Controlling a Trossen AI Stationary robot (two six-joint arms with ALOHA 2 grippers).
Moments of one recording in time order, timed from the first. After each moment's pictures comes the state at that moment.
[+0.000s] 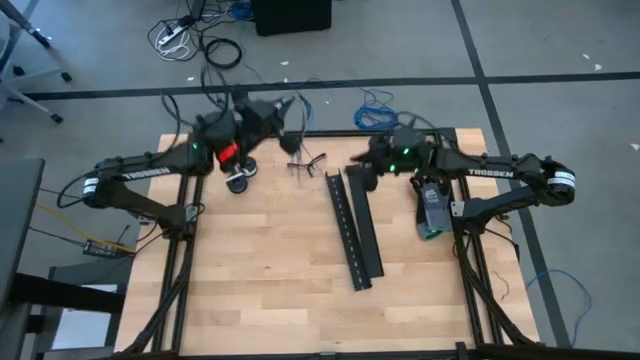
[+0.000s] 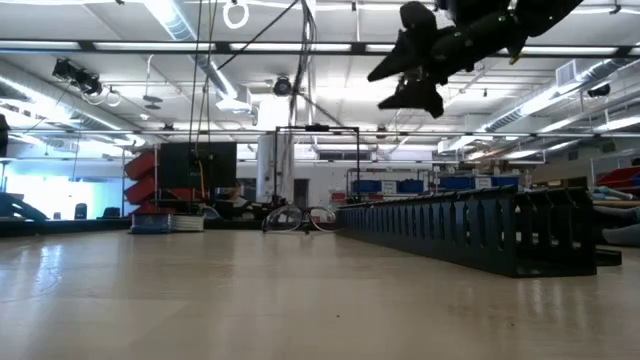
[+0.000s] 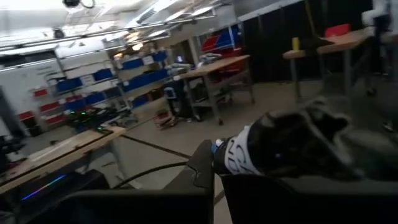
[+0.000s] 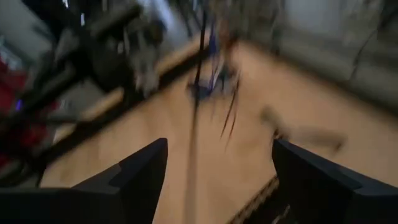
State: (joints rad) left arm 0.17 1.28 1.34 0.07 -0.67 0.30; right arm -0.35 1.22 0.82 0.06 -0.13 0.41
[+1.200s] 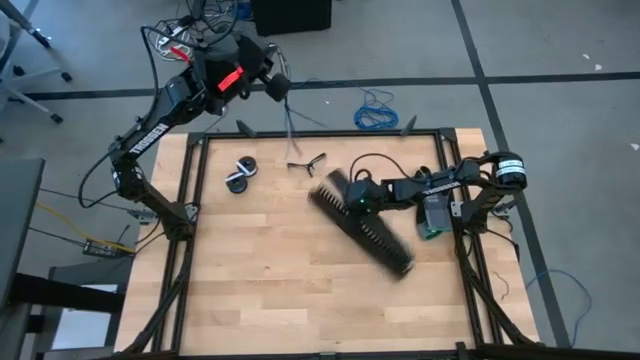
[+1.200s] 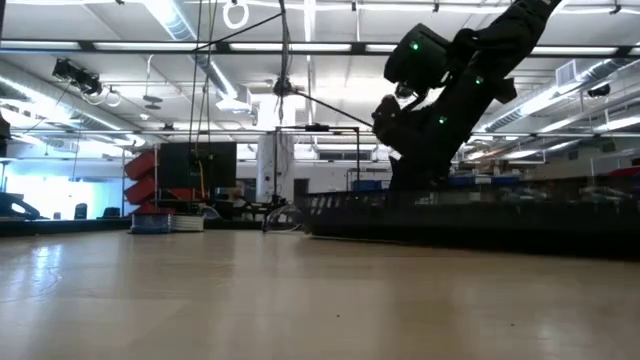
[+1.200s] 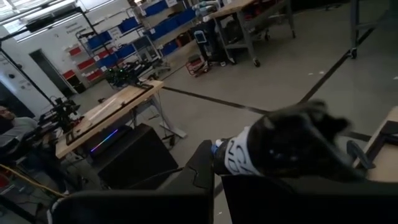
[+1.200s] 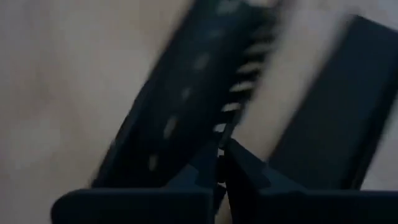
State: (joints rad) left arm 0.48 1.55 2.04 -0.64 -0.54 0.30; right arm -0.09 1.65 0.82 -0.04 0.17 0.34
